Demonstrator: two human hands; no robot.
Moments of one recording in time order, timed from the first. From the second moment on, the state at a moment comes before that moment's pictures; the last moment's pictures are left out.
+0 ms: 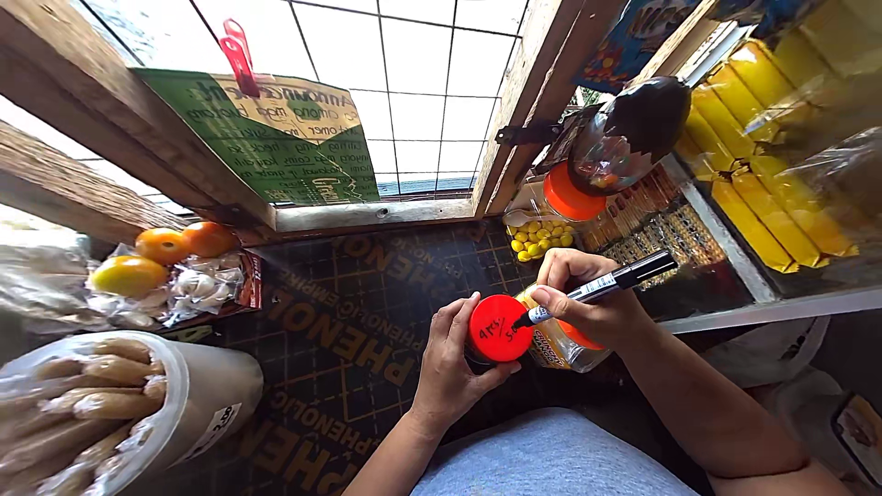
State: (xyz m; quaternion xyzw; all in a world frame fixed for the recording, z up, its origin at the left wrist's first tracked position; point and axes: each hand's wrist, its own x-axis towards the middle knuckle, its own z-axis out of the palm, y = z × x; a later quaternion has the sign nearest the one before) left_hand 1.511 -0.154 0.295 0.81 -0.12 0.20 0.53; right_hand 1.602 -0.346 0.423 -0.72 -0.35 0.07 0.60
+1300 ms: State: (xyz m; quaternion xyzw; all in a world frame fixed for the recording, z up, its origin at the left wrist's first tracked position) left_hand 1.417 -0.194 0.391 0.50 -0.43 -0.21 0.73; right_hand 1.502 -0.395 0.463 -0.77 -0.30 -0.39 0.40
